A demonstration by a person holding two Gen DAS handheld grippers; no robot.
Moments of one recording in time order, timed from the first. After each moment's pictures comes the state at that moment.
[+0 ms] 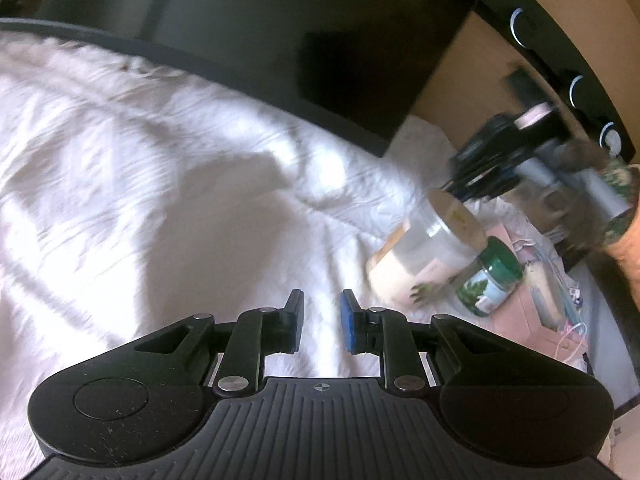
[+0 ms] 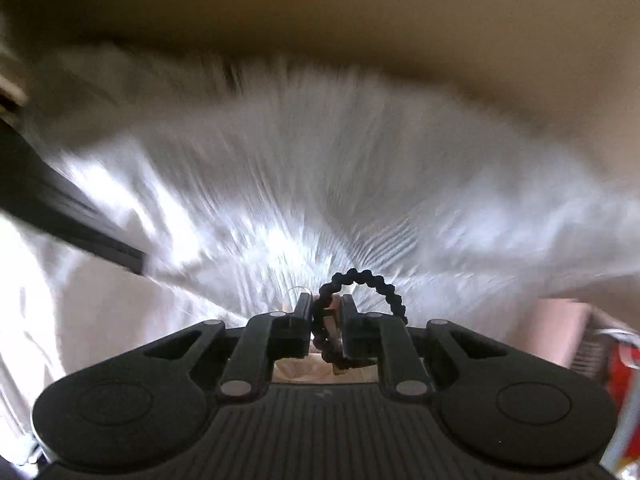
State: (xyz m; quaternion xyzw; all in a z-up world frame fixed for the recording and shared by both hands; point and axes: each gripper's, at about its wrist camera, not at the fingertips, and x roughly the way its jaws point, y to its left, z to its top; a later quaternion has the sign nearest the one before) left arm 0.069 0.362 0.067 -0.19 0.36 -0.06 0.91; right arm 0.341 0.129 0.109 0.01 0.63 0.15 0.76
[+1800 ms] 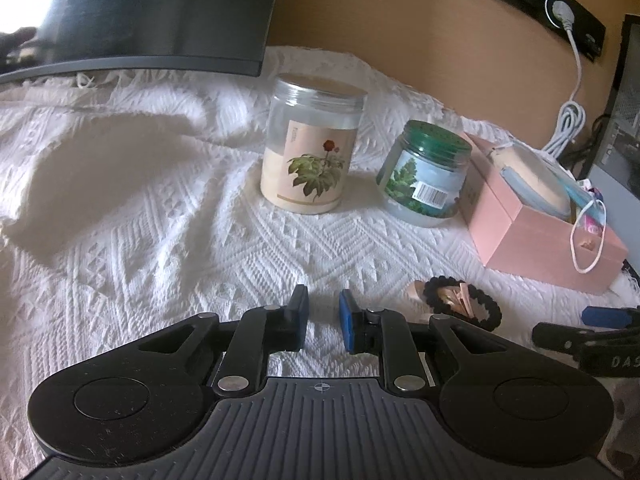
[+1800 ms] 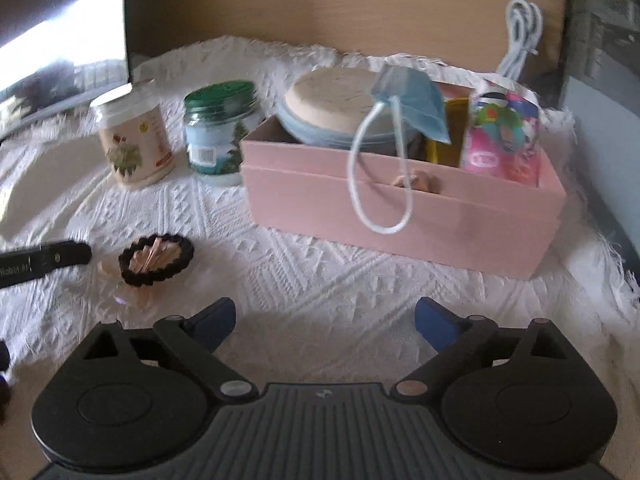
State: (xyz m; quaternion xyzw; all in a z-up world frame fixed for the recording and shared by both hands) left arm 0.021 0.193 -0.002 -0.06 0.32 -0.02 0.95; right arm 0.015 -0.044 0.014 0.02 0.38 0.07 0.92
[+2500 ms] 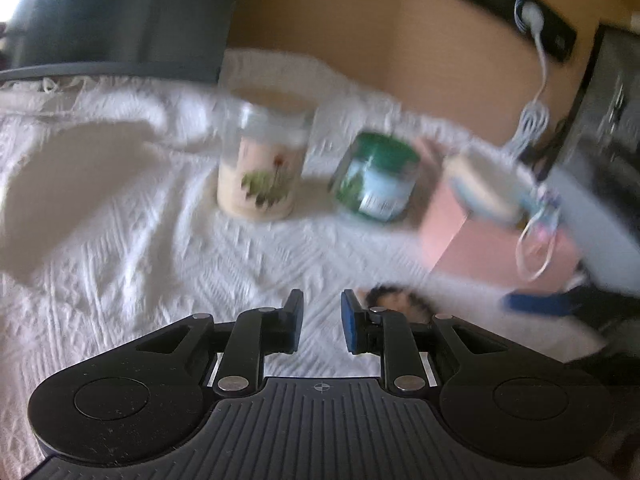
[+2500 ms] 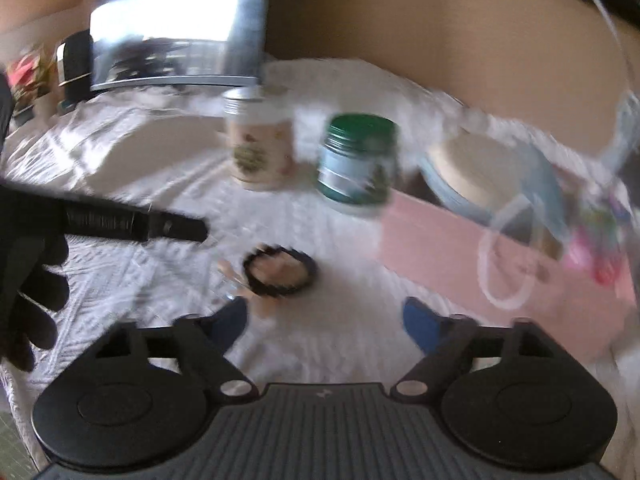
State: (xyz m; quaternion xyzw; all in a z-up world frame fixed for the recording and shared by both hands) left arm 0.020 0.189 0.030 -0.08 0.33 -0.08 0.94; right arm 0.004 0.008 0.043 -0.08 0.34 0.22 0.91
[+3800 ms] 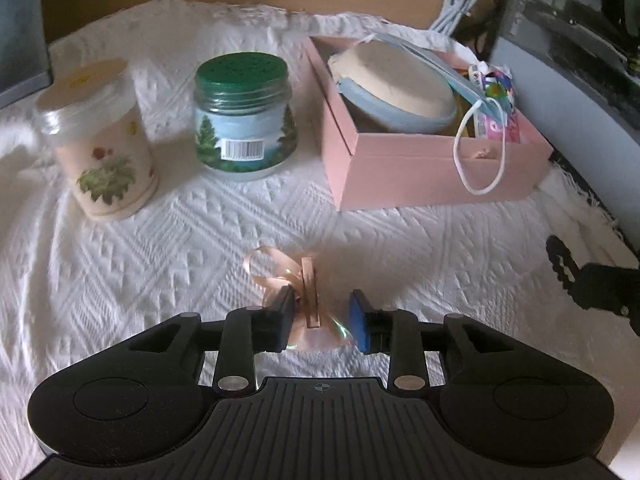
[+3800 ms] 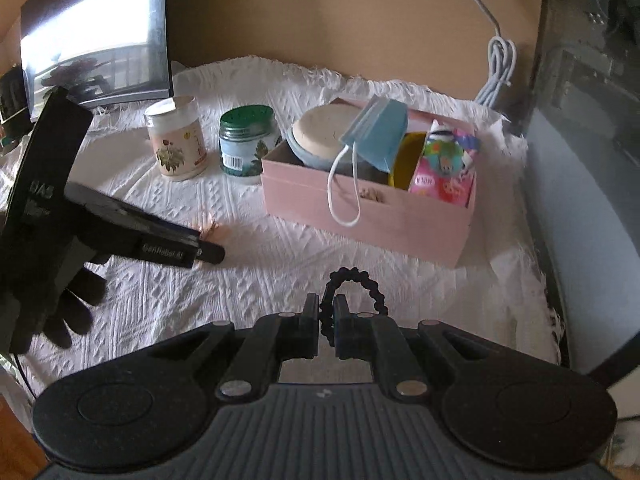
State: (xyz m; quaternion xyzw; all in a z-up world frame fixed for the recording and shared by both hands) left arm 0.065 0.096 0.014 0.06 0.45 -0.17 0.88; right arm -0.048 -0.075 0.084 -0.02 0.39 0.10 0.91
